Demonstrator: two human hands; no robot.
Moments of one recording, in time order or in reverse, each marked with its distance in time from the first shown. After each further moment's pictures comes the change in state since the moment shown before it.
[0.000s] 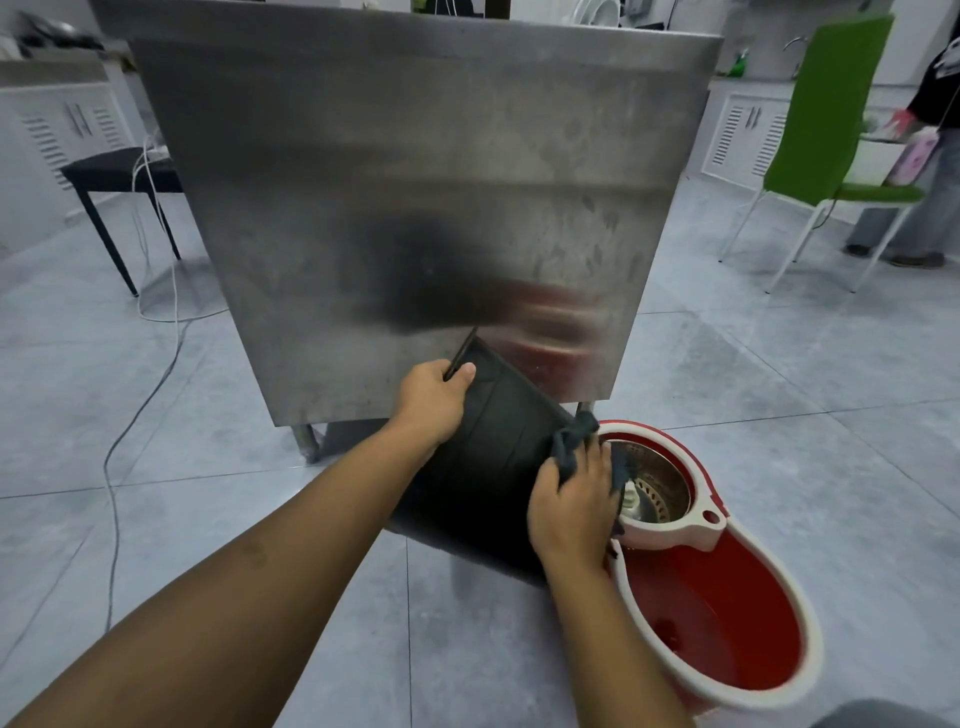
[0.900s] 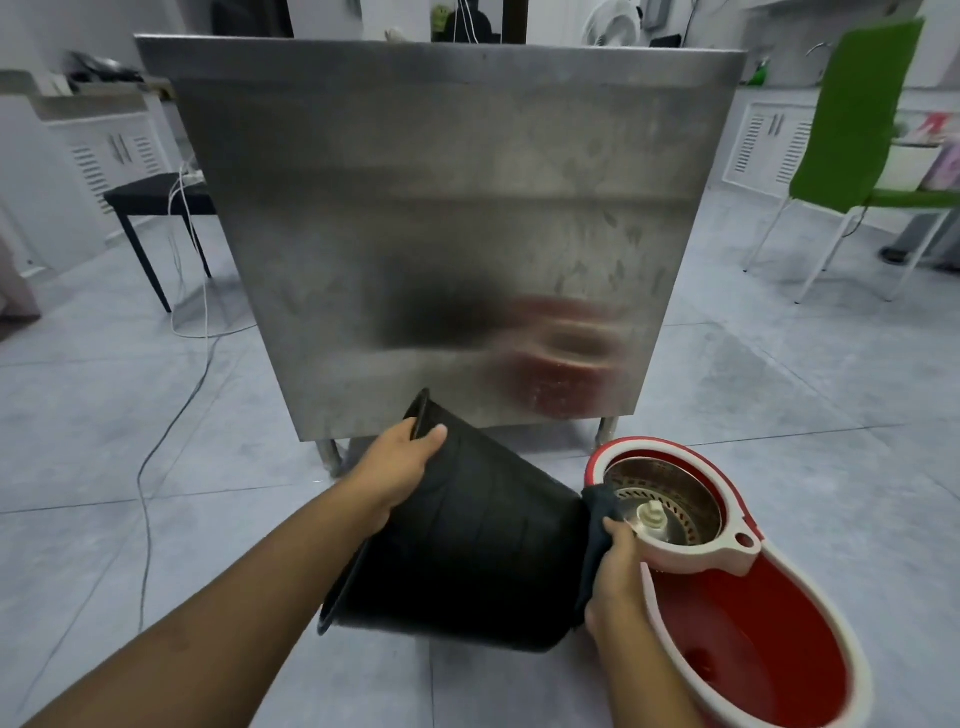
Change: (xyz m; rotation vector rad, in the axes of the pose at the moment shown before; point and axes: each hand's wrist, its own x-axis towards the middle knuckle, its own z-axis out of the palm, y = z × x) left_hand -0.048 -0.018 -0.068 -0.169 -0.298 -0.197; right_hand -0.010 0.020 -0.004 0.970 -0.028 0.845
